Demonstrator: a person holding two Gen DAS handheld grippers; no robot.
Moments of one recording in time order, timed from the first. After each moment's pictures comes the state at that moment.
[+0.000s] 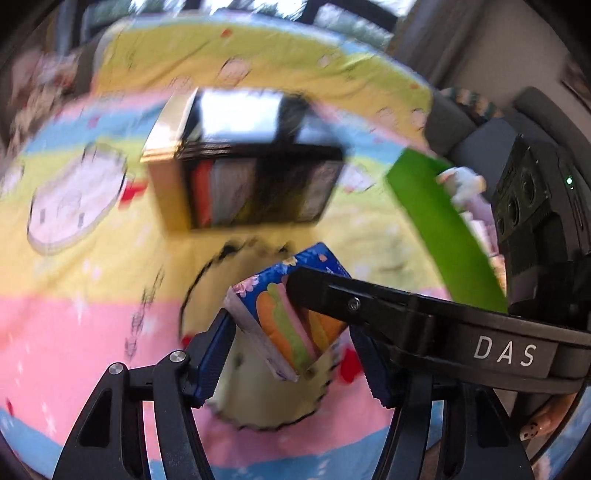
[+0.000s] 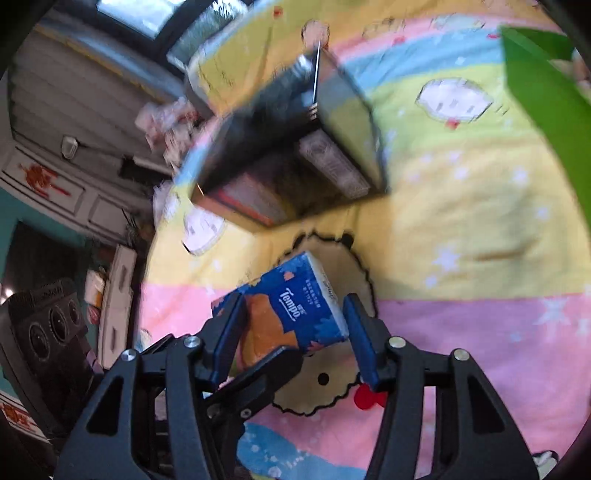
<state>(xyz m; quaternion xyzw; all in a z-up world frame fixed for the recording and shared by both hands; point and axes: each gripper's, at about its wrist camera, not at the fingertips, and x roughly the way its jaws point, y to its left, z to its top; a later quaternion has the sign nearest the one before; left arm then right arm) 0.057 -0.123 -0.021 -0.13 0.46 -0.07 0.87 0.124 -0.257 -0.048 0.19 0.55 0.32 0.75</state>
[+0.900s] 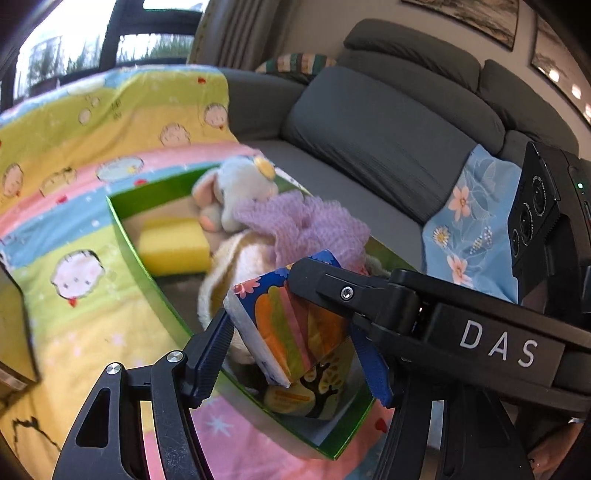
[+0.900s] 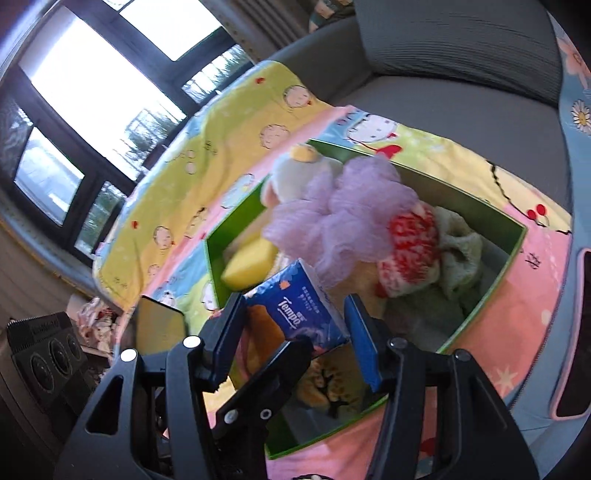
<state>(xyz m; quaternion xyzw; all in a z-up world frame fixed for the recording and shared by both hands) 0.129 -0.344 0.001 -0.02 0.41 -0.33 0.85 0.111 -0.486 -0.005 0.31 0.40 0.01 0.86</state>
